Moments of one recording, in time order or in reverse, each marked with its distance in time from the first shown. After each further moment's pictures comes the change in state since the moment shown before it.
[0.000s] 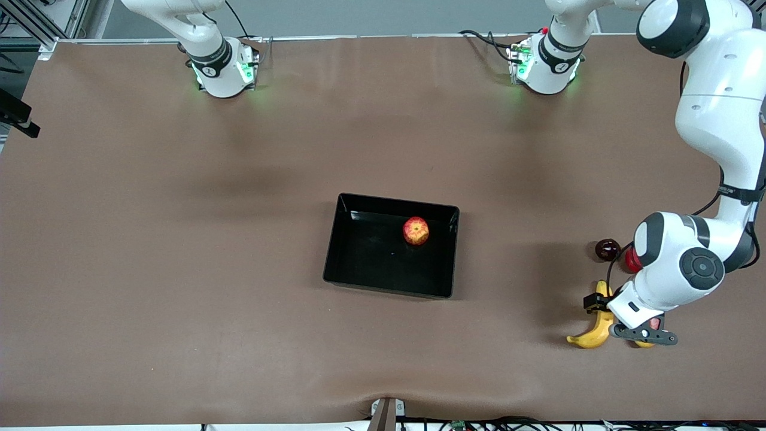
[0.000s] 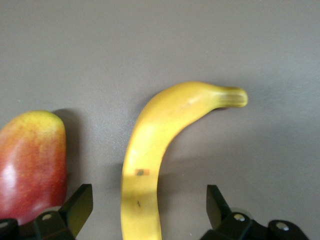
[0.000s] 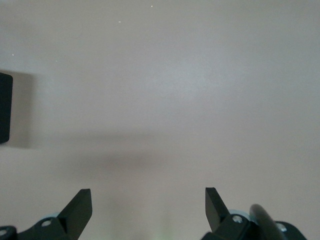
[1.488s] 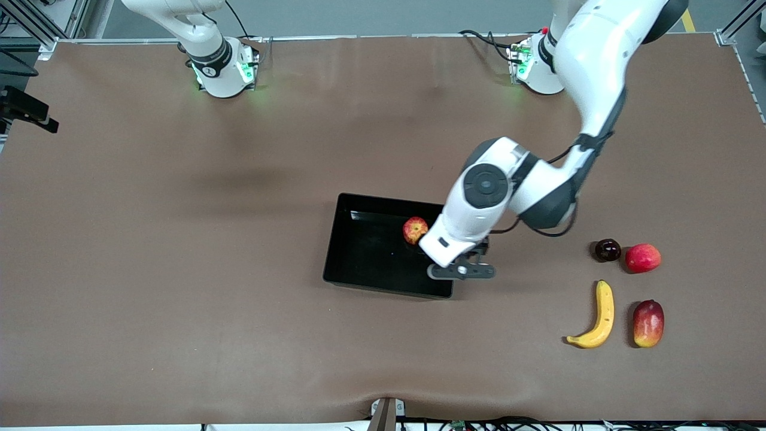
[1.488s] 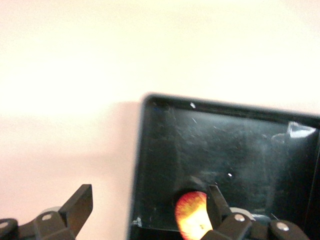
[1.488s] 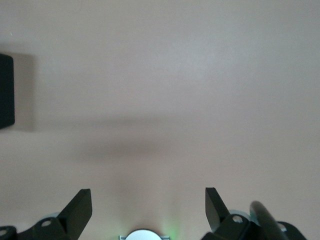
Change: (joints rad) left arm -0.527 -0.233 -0.021 0.036 -0.161 -0.277 -0.617; right arm -0.014 -0.010 -0.008 -0.038 0.031 -0.043 0.000
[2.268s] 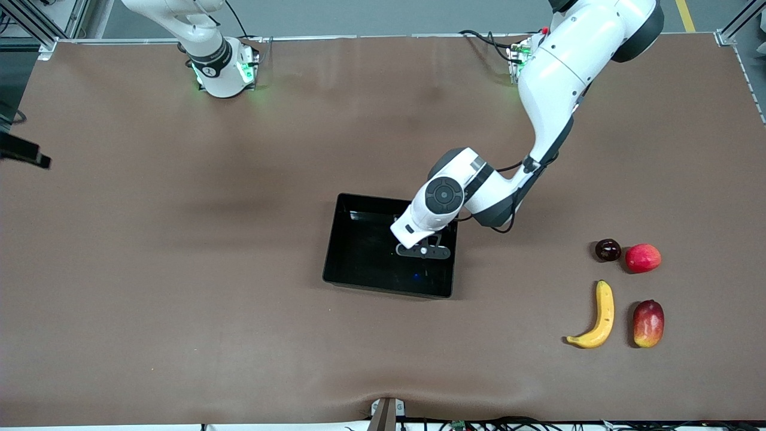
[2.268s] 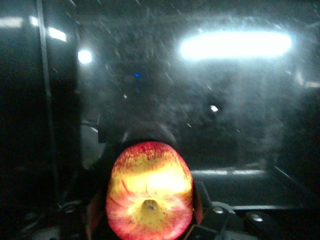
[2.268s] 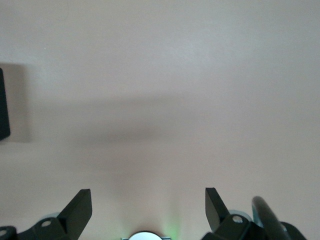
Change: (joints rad) left arm -0.097 0.139 -0.012 -0.168 -0.047 0.169 -0.024; right arm -0.008 0.187 -0.031 0.195 0.019 -0.086 0.000
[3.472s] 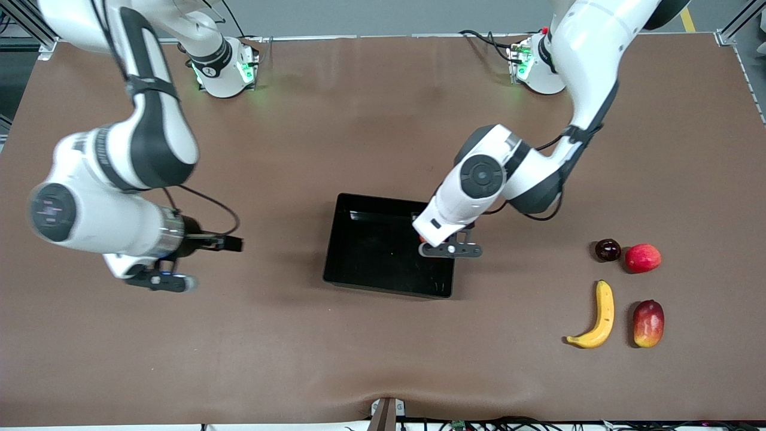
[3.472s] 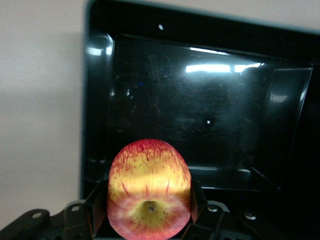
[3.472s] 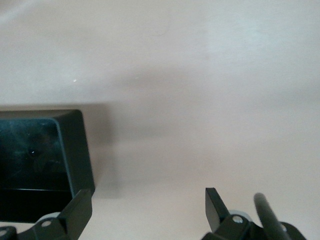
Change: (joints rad) left arm 0.057 -0.150 -0.023 -0.014 -0.083 -0.086 0.005; right arm 0.306 0.396 0.015 0.077 0.246 0.299 0.419
